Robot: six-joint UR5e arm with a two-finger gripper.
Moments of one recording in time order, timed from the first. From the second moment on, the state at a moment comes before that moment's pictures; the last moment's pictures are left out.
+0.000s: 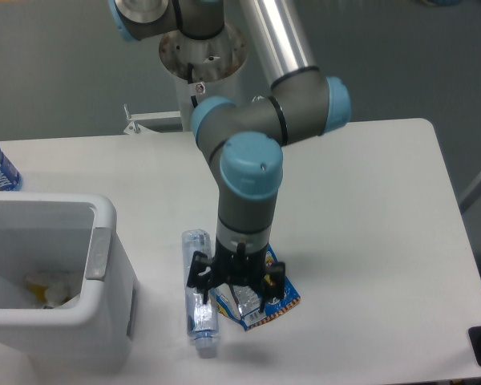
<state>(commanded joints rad) 2.35 -2.12 -1.45 -0.91 1.31 0.35</state>
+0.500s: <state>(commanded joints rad) 2.30 -2.22 -1.41 -0.90 1.33 0.28</state>
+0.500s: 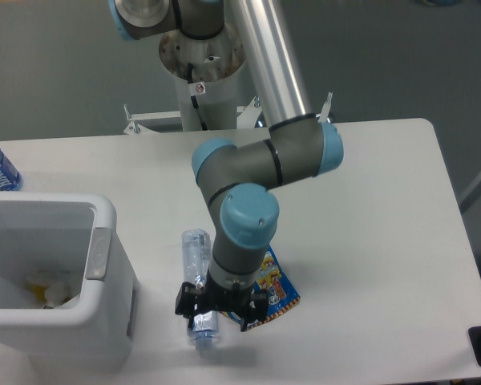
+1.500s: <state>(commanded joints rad) 2.27 -2.31 -1.40 -0.80 1.40 0.19</state>
